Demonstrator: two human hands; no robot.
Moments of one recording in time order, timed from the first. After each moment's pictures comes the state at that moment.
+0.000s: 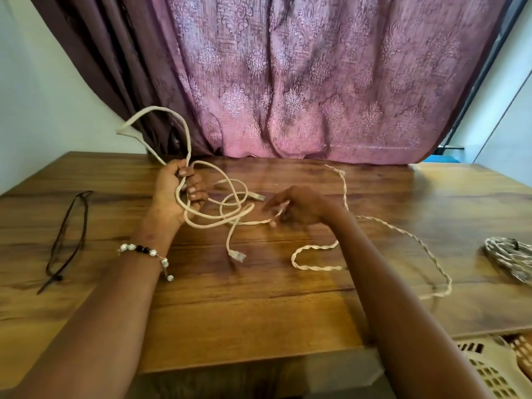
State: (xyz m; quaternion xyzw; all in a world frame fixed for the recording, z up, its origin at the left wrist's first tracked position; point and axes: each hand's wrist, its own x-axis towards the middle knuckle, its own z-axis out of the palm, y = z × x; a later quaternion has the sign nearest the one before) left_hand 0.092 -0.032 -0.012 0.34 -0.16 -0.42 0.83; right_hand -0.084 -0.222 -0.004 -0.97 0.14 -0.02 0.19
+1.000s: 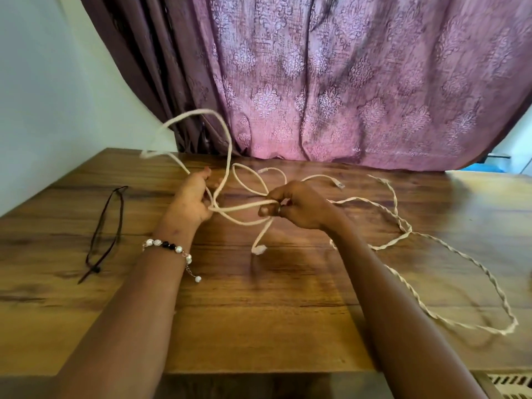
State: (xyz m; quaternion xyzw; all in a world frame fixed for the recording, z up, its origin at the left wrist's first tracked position) left_hand 0.100 -0.024 -0.009 0.51 0.03 -0.28 0.81; right_hand -0.059 -0.164 0.005 -0.94 -0.01 -0.14 0.31
